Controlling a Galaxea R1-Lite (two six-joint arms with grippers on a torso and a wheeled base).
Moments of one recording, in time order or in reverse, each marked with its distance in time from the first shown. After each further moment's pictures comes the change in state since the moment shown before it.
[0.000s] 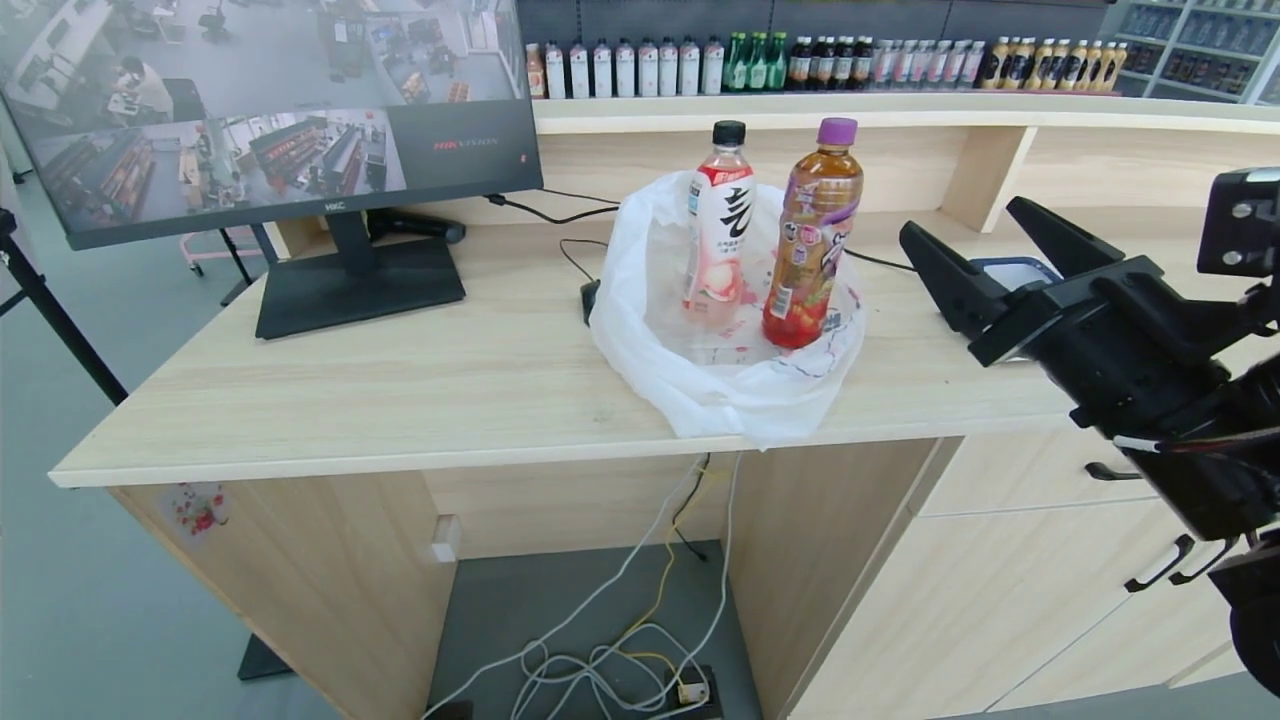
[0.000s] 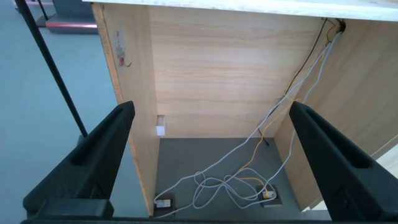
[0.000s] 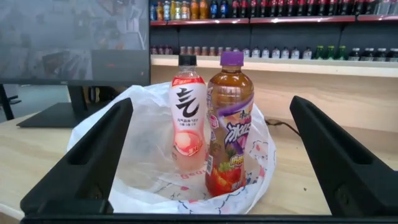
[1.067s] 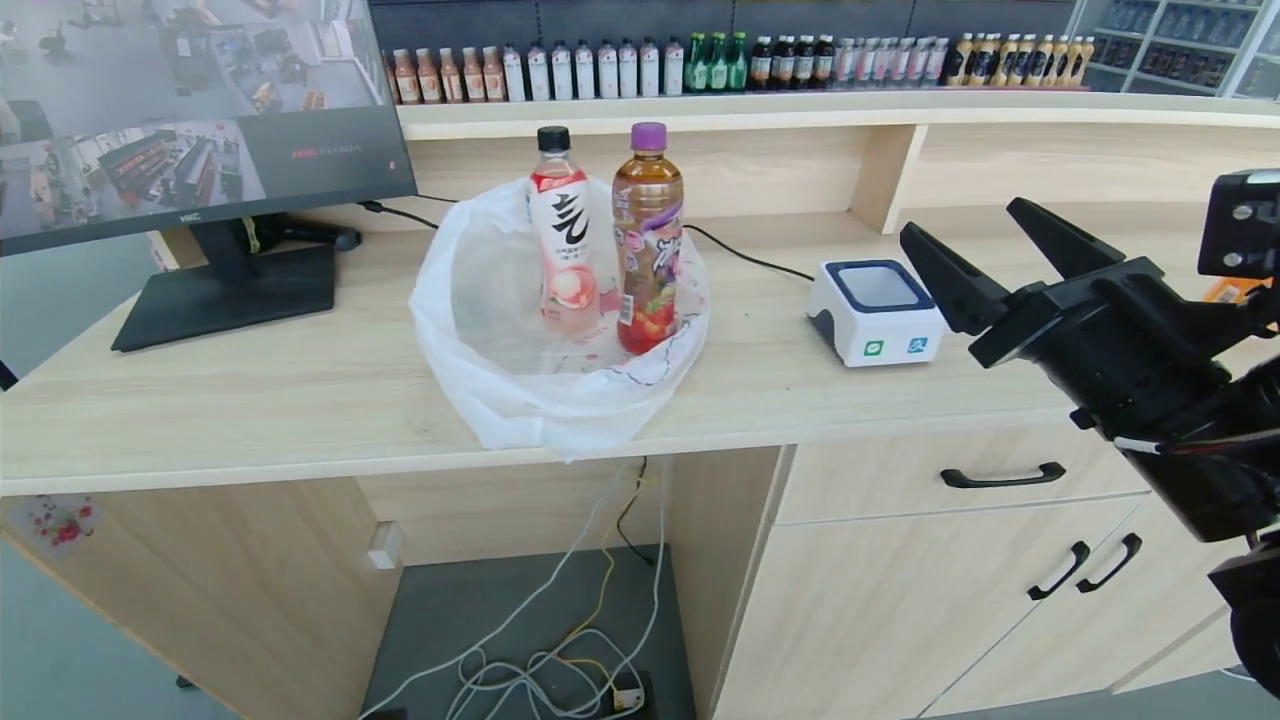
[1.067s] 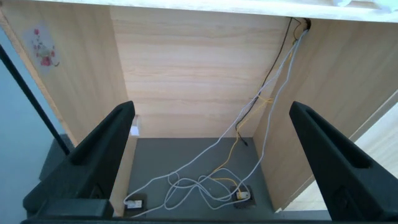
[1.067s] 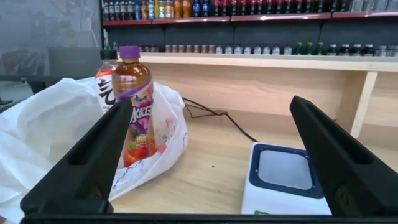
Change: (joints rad) left arm 0.002 0.000 0.000 0.000 0.000 -0.004; right arm 0.001 0.003 0.002 -0.003 0.001 0.000
